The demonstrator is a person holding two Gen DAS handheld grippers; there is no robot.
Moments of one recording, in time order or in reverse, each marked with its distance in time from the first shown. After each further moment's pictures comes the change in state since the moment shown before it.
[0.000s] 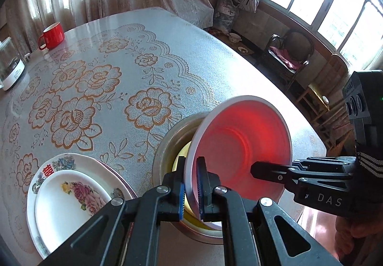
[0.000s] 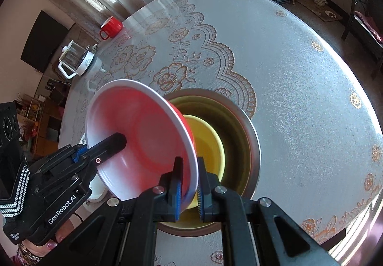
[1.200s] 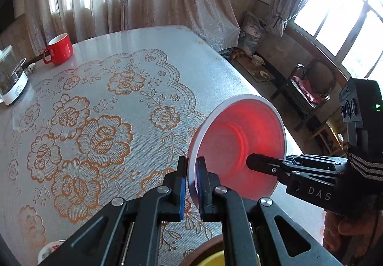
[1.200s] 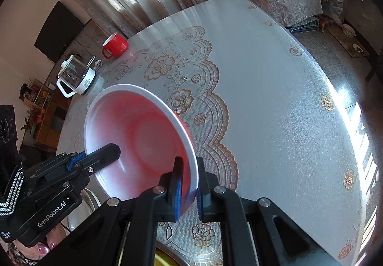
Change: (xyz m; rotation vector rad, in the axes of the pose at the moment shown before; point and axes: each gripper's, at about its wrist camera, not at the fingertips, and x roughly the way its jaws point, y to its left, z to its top) left arm 0.043 0.026 0.126 -0.132 -0.092 0.077; right arm 0.039 -0.009 0.165 -0.165 -0.048 0.062
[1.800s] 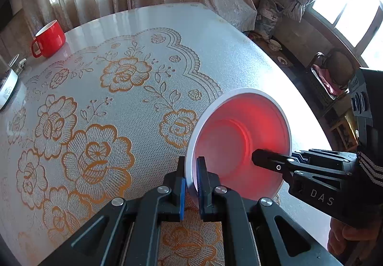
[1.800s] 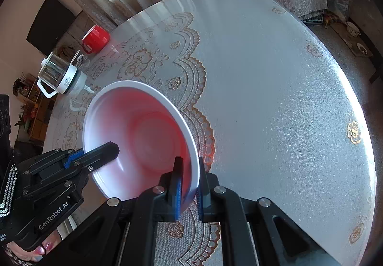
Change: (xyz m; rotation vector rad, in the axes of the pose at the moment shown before) left arm 0.103 0.021 0.040 -0.013 0.112 0.092; right arm 0.081 -0.038 0.050 -0.006 0.073 -0.016
